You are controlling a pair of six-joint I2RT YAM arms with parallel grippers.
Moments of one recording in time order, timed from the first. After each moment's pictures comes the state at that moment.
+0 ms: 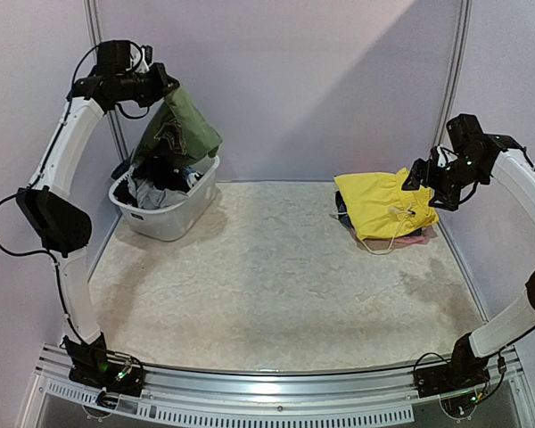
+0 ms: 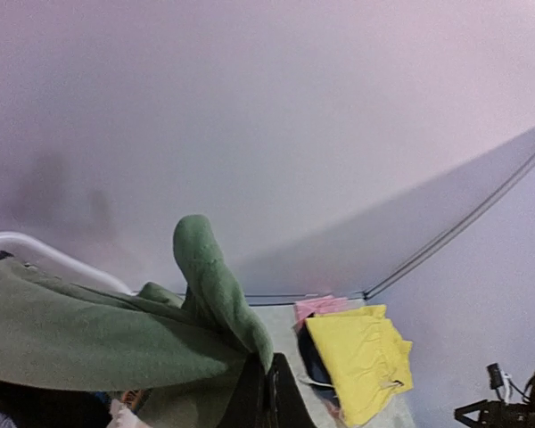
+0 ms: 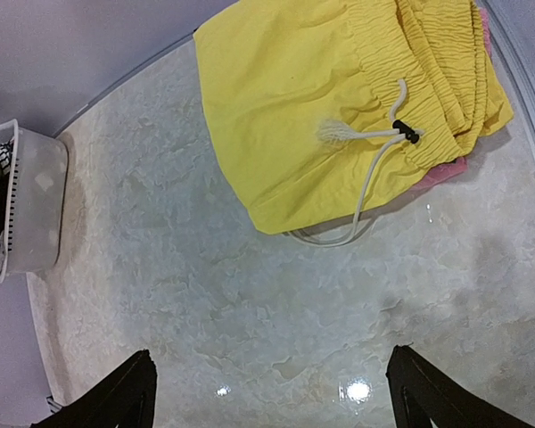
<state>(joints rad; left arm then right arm) -0.19 2.06 2.57 -0.78 0.29 -0.51 0.11 1.44 1.50 -1.02 -0.21 0.48</state>
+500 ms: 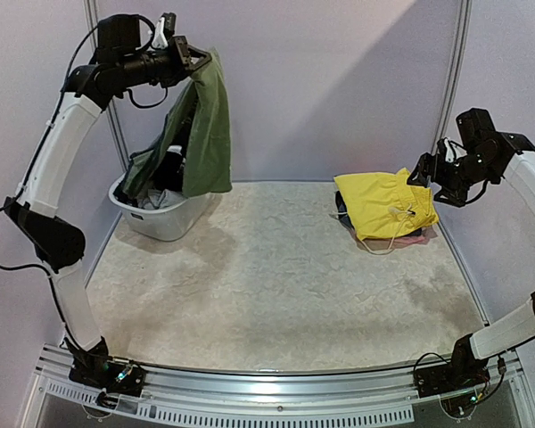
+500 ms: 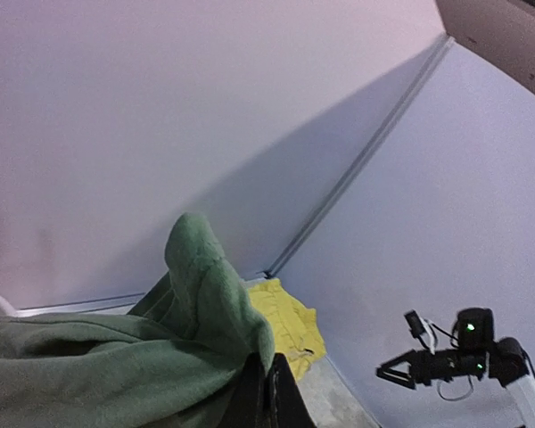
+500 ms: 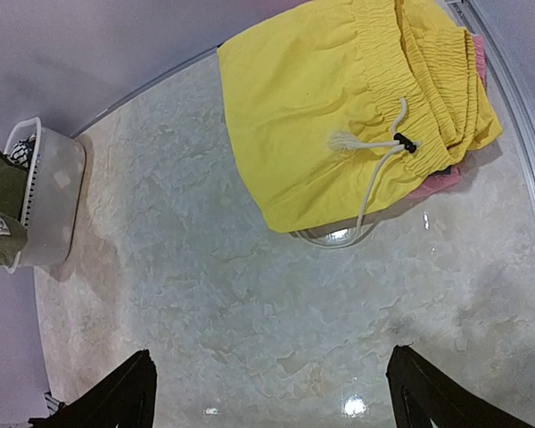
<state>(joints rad) -0.42 1.91 2.53 -0.70 0.31 -0.53 0.12 1.36 1.52 -1.05 -0.21 0.47</state>
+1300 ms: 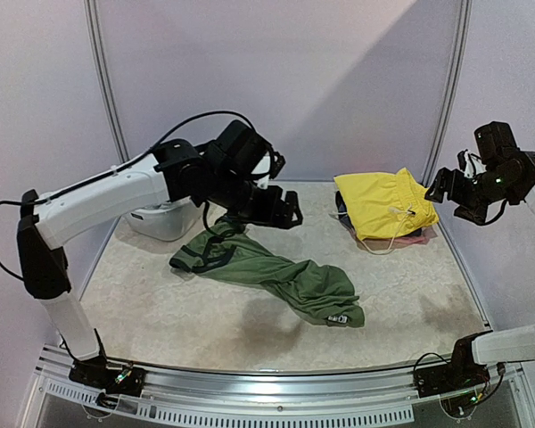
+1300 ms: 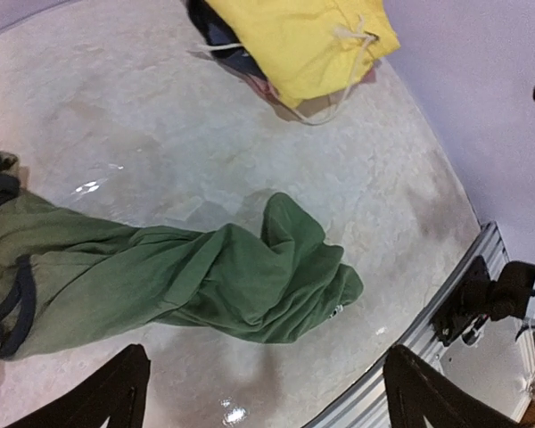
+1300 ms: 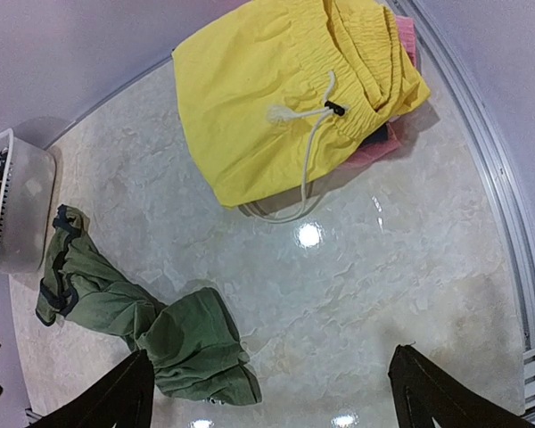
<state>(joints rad) -0.98 1.80 1.80 -0.81 -0.02 -0.55 0.12 1.15 1.40 -1.11 -0.09 0.49</state>
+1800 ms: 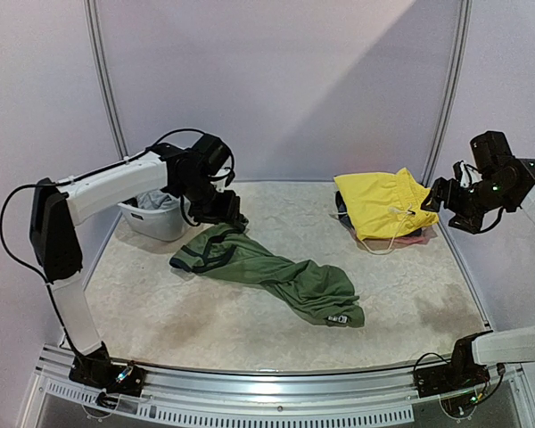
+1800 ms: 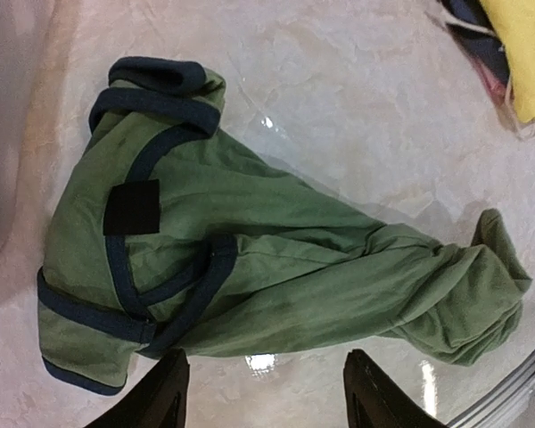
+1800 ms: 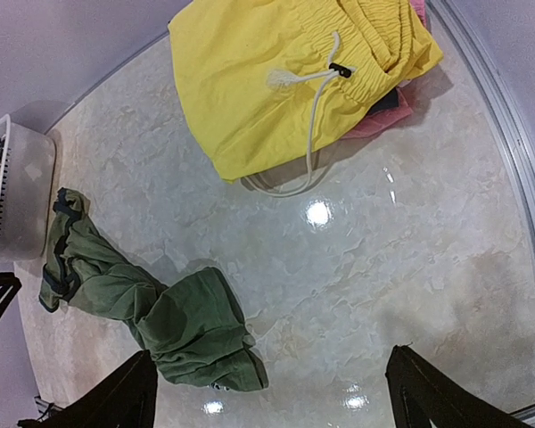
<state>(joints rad) -0.65 1.85 1.67 -0.90 0.00 -0.43 0.12 1.14 1.31 -1.11 -0.14 0.52</state>
